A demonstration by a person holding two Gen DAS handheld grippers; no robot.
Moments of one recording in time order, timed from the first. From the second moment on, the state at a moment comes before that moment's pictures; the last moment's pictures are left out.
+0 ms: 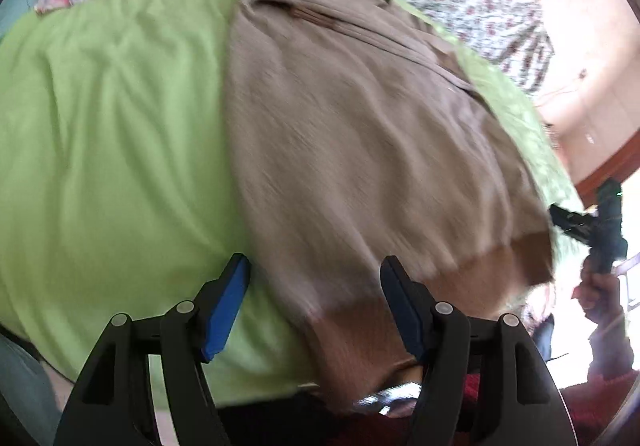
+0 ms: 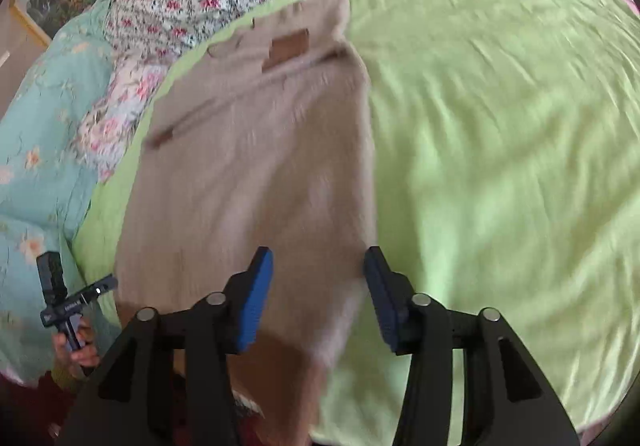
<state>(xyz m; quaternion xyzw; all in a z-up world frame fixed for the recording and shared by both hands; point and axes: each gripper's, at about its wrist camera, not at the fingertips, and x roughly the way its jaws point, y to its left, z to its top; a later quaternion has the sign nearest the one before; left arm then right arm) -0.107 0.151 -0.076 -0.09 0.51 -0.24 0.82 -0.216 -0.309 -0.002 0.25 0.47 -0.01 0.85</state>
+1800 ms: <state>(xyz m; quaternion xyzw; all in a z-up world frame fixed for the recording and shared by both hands) 0.221 0.131 -0.005 -0.16 0.40 -0.16 0.89 0.107 -0.372 0.030 0.27 0.36 0.00 0.89</state>
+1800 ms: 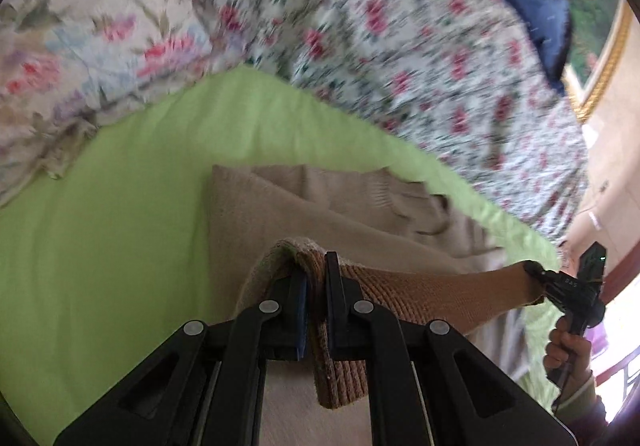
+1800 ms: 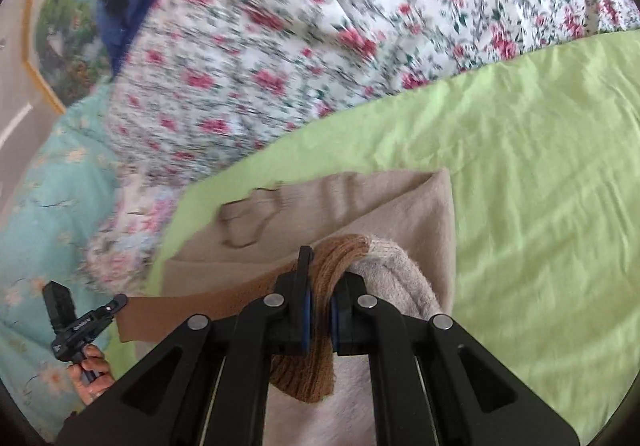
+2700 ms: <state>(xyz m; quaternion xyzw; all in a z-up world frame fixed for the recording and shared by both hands) 0.238 0.041 -0.042 -0.02 0.43 -0.18 0.88 0.153 -0.328 -0.005 0.13 0.43 -0.01 0.89</state>
